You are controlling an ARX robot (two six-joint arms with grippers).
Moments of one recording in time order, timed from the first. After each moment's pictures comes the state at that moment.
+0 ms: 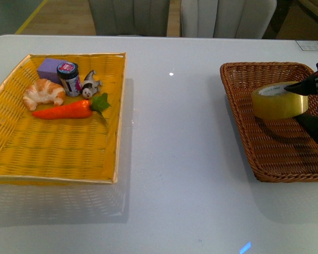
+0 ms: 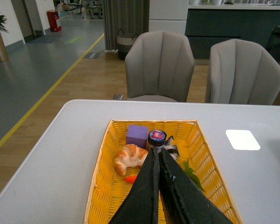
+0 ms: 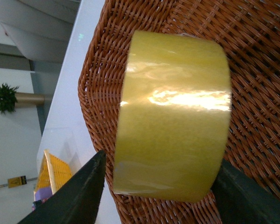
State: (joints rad) left arm 0.00 0.60 0.05 0.55 0.00 -0.01; right arm -0.15 2.28 0.91 0.85 -0.34 0.96
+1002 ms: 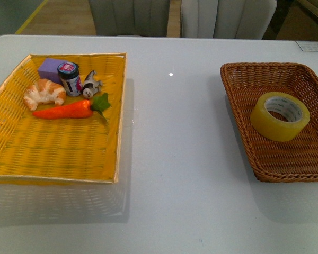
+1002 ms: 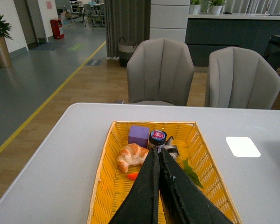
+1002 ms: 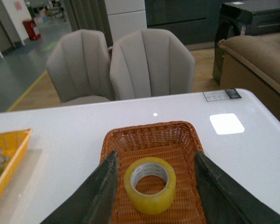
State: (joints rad) left arm 0.00 0.19 0.01 0.19 0.00 -0.01; right arm -0.21 0.91 0.11 0.78 -0.20 0.05
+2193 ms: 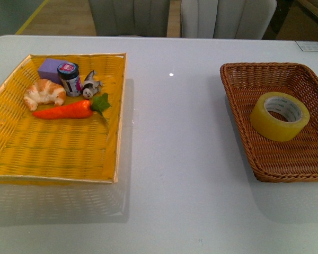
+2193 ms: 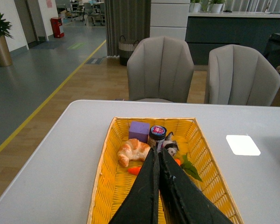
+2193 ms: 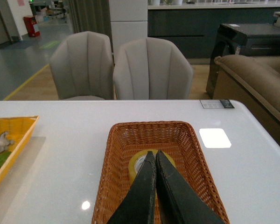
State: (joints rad) left arm 0.00 0.02 0.01 0.00 0.00 -0.01; right arm 0.00 0.24 0.02 0.24 0.00 0.01
